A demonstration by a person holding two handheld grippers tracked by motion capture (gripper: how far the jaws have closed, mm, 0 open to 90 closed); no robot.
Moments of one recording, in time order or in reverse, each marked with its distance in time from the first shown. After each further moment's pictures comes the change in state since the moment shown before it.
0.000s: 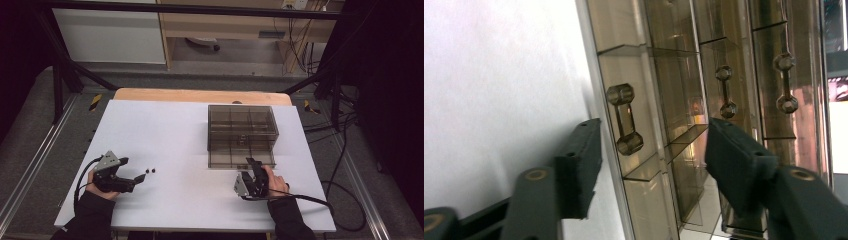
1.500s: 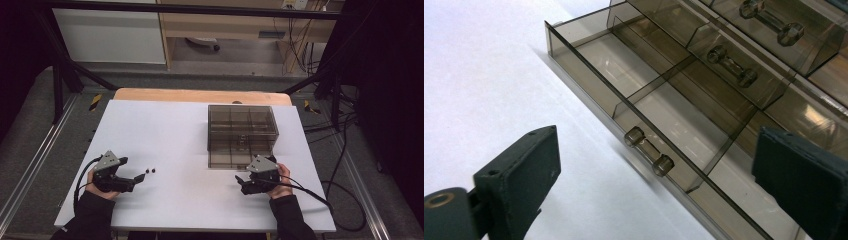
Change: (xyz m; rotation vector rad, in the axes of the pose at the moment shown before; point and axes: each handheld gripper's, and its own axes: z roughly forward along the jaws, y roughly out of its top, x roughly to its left) left arm -0.001 0.001 -0.001 -0.001 0.012 -0.005; right arm -0.037 -0.016 -0.010 -0.122 0.313 0.732
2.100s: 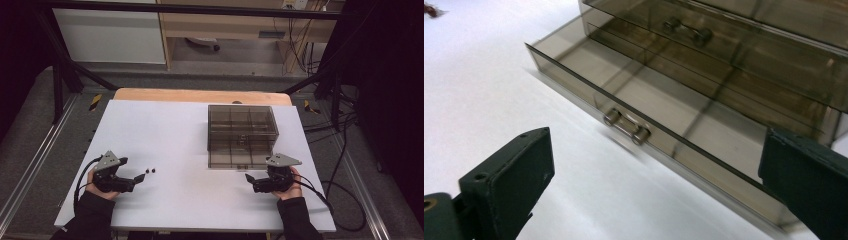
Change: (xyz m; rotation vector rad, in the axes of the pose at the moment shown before) left arm 0.000 -0.001 0.001 0.009 0.004 -0.003; right arm -0.030 -0.024 -0.018 -0.032 0.075 0.277
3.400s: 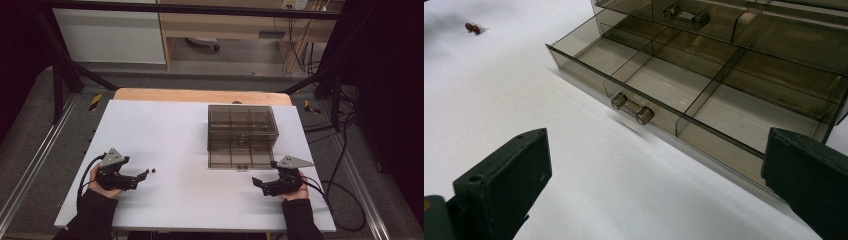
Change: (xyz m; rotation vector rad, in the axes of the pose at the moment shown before) left arm -0.009 0.017 0.002 0.051 0.045 -0.015; right arm -0.019 -0.016 -0.010 -0.037 0.121 0.073
